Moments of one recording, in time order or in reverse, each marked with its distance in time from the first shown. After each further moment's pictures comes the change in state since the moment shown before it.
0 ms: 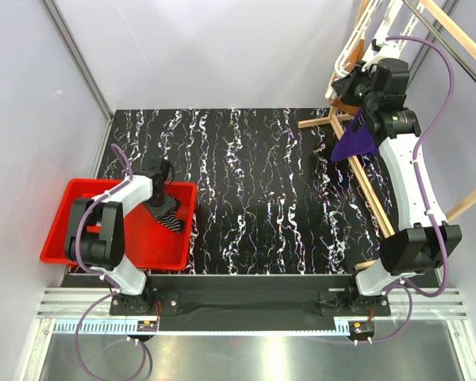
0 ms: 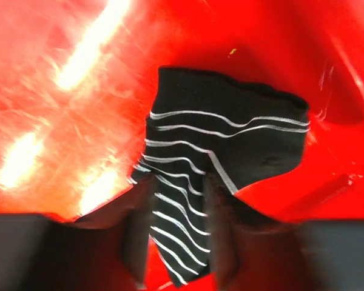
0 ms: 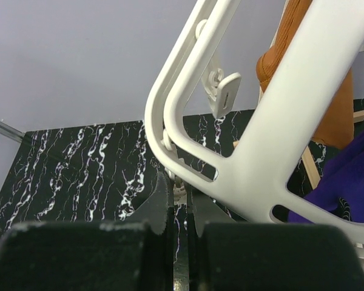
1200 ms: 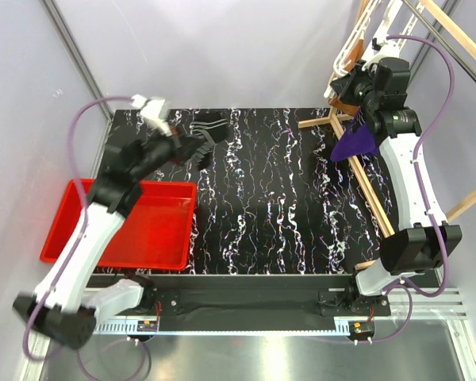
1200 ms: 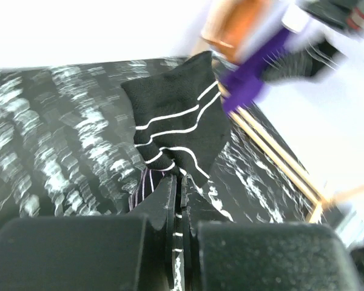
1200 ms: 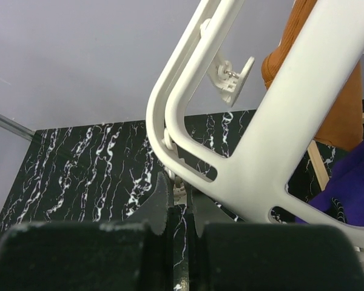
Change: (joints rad) left arm -0.169 -0.622 0.227 0.412 0.571 0.502; right arm -0.001 0.001 0.006 -0.003 -0.021 0.015
